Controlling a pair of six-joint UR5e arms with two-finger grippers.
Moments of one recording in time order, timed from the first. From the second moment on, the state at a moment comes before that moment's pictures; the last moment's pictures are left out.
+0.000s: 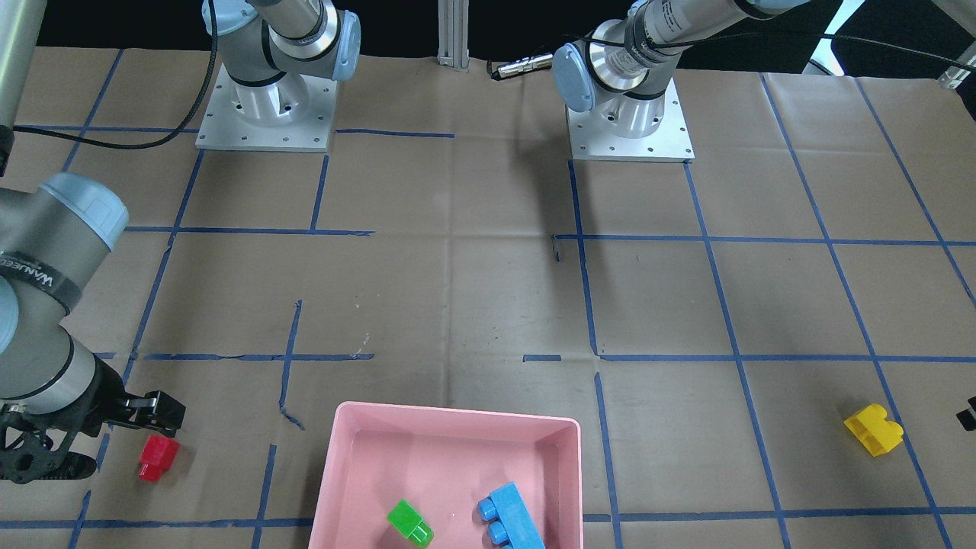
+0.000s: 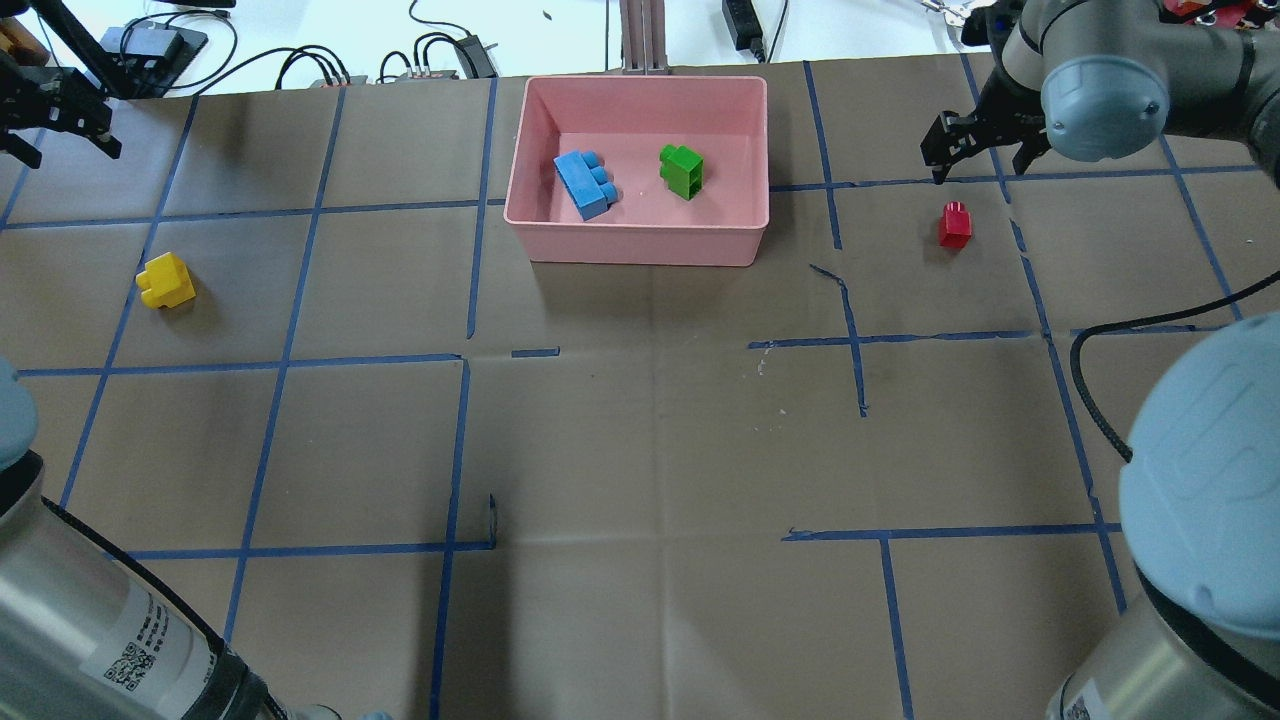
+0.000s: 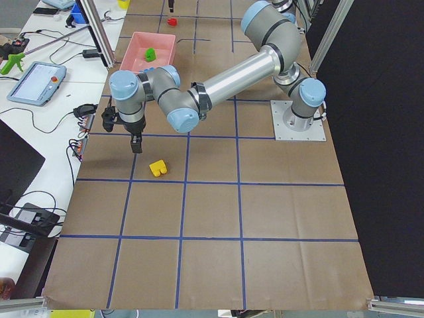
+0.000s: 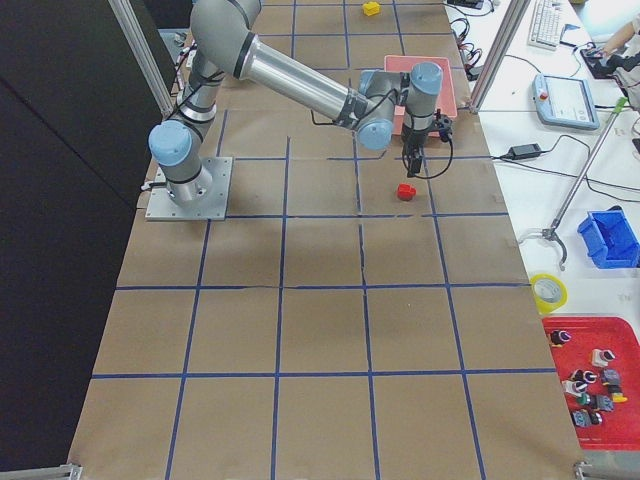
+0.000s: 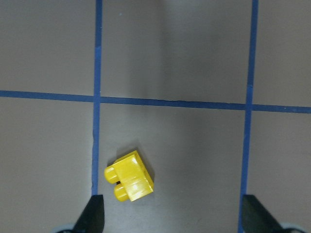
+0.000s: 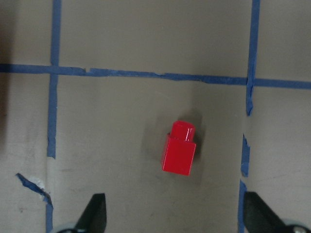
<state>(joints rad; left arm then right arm) -0.99 -2.18 -1.09 -1.35 1.53 0.42 1.37 -1.03 1.48 -2.07 -1.60 -0.17</state>
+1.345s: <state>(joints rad) -0.98 -2.19 -1.48 -0.91 1.54 -0.03 1.36 -0.92 1.49 -2.11 -1.64 -0.12</state>
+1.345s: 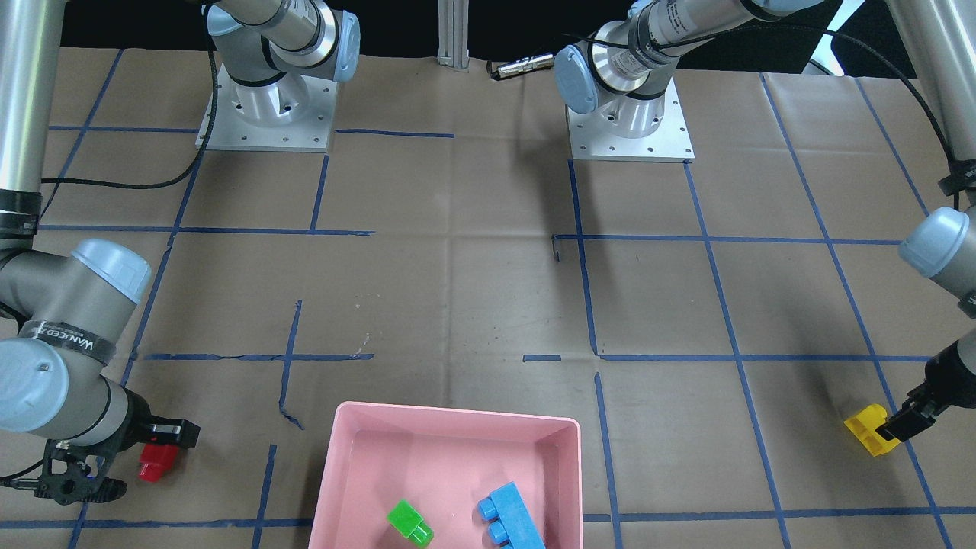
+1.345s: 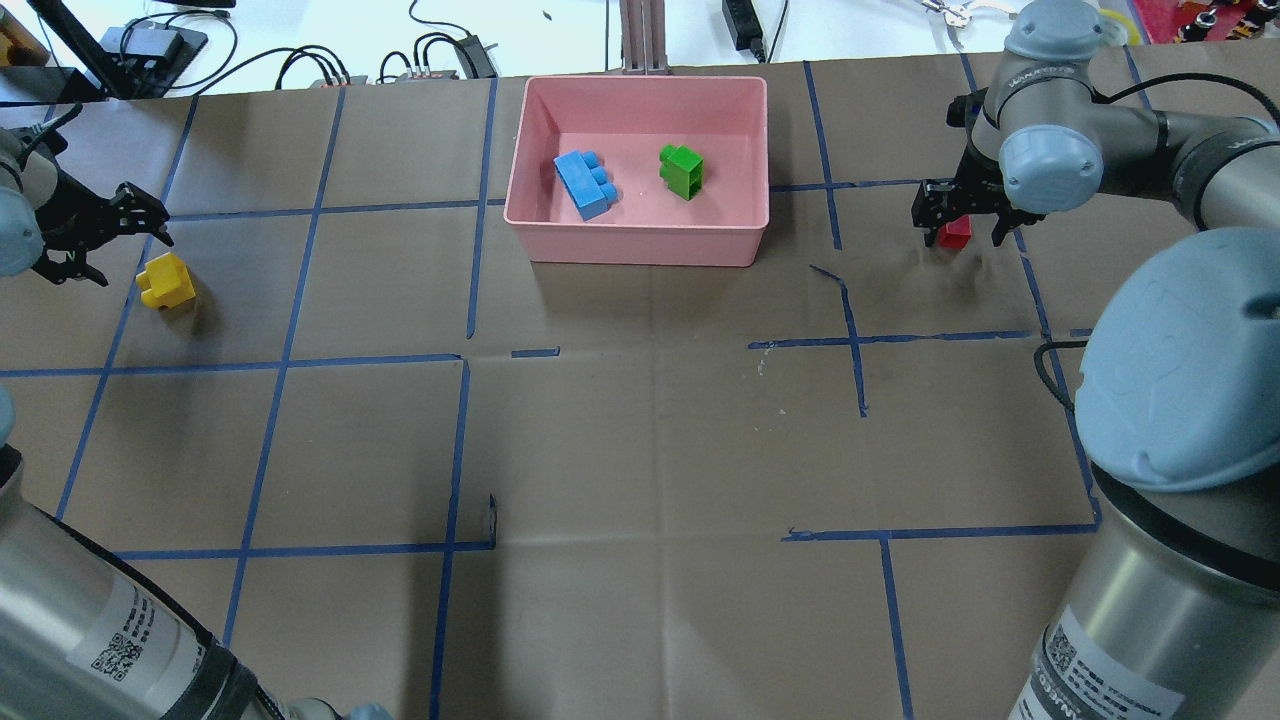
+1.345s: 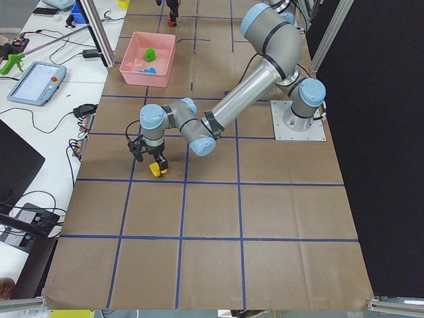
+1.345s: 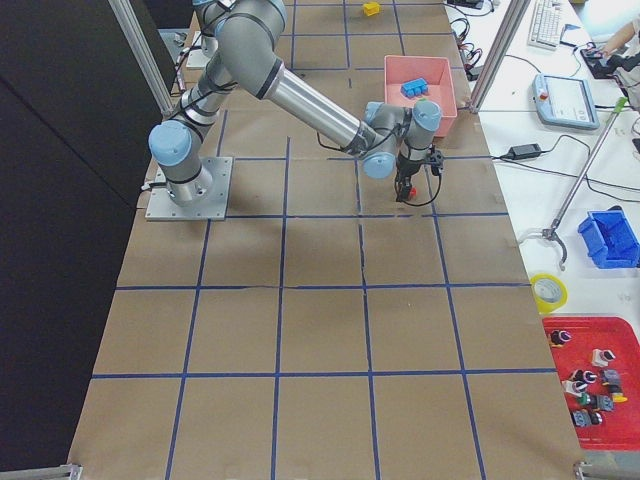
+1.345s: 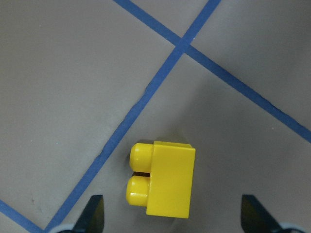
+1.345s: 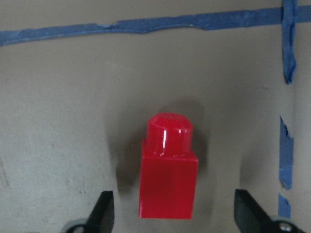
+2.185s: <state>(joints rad) -0.96 -2.26 -1.50 -0.83 1.53 -0.03 1.37 -0.99 1.45 -2.03 -1.64 -0.11</state>
